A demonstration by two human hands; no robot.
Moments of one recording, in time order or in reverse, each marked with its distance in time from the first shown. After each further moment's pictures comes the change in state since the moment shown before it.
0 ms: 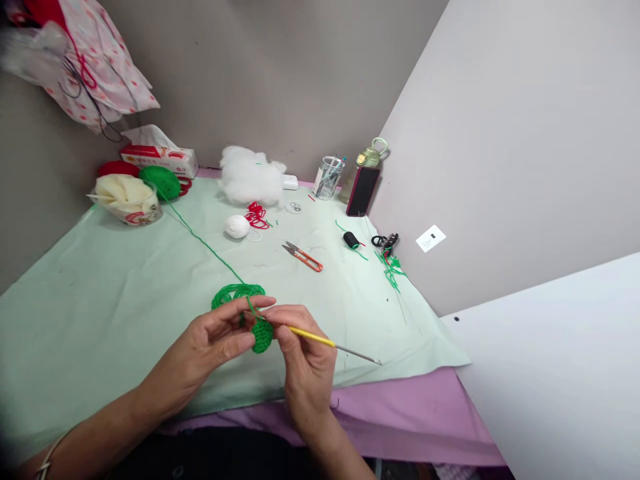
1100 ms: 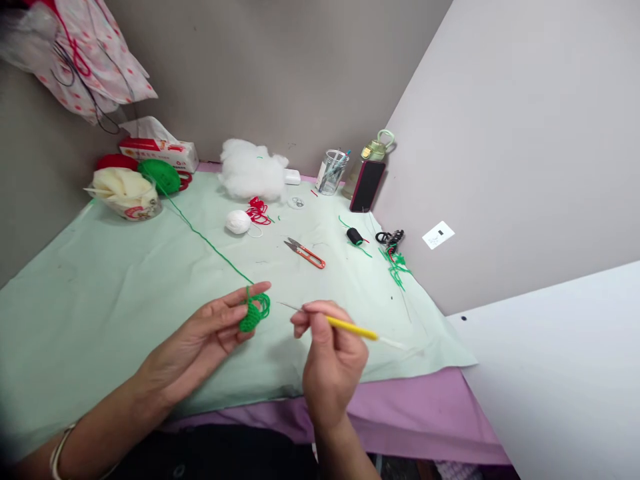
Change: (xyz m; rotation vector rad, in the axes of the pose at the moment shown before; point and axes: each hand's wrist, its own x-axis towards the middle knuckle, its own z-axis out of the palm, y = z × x) left_hand 0.012 -0.004 -0.001 -0.398 0.135 -0.208; right_hand 0.007 0.000 -0.006 -0.165 0.209 -0.097
